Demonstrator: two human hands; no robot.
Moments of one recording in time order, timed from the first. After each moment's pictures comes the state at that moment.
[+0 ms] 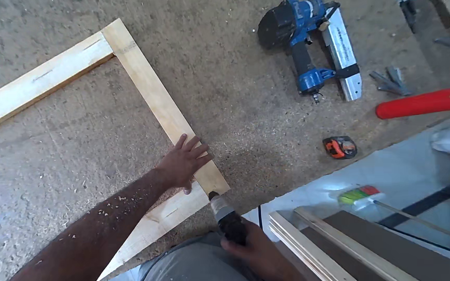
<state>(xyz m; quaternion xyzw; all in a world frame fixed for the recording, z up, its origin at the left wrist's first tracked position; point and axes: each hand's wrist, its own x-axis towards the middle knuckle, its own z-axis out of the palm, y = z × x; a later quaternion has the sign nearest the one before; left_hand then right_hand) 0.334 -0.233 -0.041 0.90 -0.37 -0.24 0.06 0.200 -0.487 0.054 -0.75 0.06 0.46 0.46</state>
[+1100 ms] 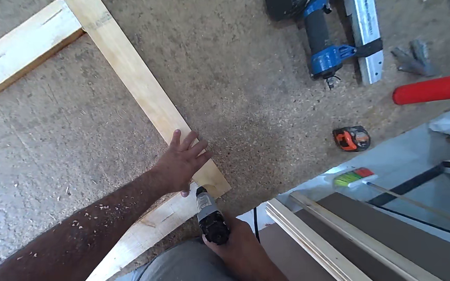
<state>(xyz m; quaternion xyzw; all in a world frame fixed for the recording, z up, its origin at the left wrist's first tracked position) 0.342 -0.241 -0.037 0.89 -0.35 -0.29 0.08 0.227 -0.435 0.057 -0.80 0.10 0.47 0.36</state>
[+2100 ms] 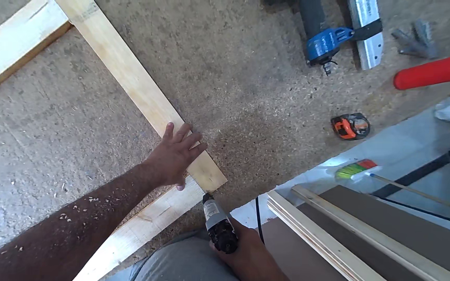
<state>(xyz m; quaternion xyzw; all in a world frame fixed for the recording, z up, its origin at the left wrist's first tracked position) 0.344 -0.242 -0.039 0.88 -0.35 -0.30 0.06 0.195 -0.464 0.057 -0.78 0.13 0.50 0.34</state>
